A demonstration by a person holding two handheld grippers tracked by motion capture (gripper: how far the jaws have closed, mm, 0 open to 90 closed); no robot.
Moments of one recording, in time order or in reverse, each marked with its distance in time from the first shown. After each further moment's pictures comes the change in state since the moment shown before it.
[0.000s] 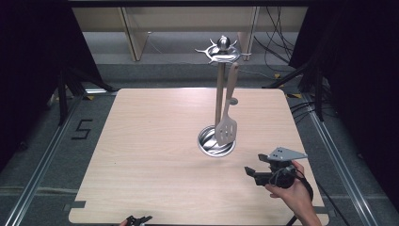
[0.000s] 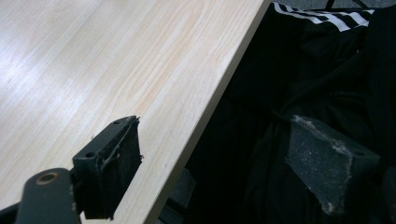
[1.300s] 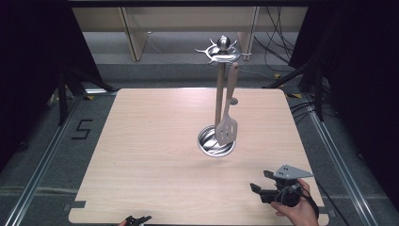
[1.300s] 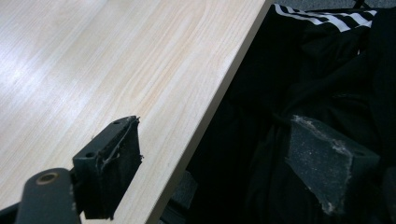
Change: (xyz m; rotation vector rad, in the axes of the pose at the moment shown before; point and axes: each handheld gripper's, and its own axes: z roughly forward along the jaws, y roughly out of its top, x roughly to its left) left arm -0.001 0.000 -0.002 -0.016 -0.002 -0.006; right arm 0.004 -0.049 -0.011 0.042 0.010 0.032
